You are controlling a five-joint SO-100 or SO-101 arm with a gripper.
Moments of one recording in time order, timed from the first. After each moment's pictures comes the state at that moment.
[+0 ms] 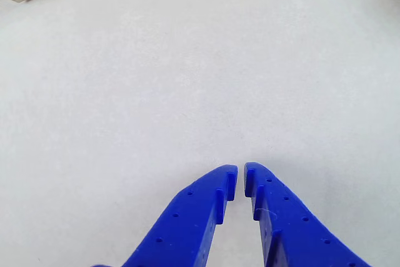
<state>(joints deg) 1.8 -98.2 90.5 77.8 -9.0</state>
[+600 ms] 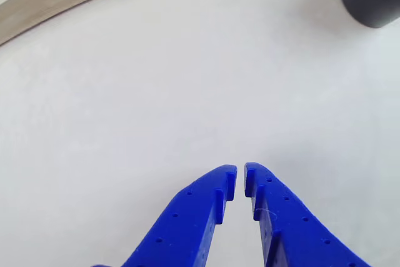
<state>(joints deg) 18.0 -80.9 81.4 68.8 1.5</state>
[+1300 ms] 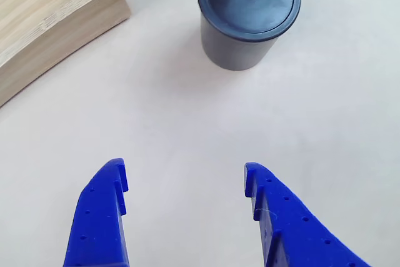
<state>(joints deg) 34.9 -62.4 71.2 57.1 7.3</state>
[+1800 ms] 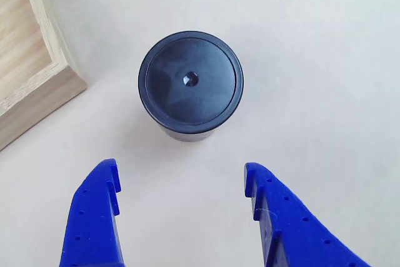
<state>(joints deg) 38.8 -47.8 66.0 43.2 10.5</state>
